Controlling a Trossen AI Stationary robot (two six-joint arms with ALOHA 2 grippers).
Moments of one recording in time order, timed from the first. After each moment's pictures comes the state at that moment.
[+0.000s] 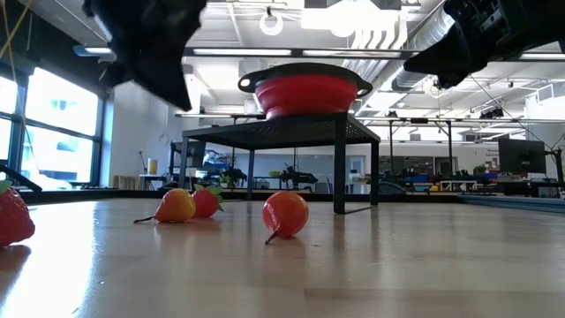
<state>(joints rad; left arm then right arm) -0.33 1.37 0.99 -0.65 -0.53 -1.06 0.05 0.66 0.36 0.07 0.18 0.06</state>
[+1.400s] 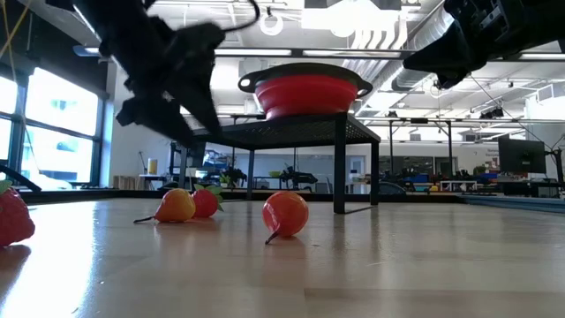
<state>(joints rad) -0.30 1.46 0.87 -0.34 -0.48 -1.04 0.05 0.66 0.36 0.08 0.18 0.06</state>
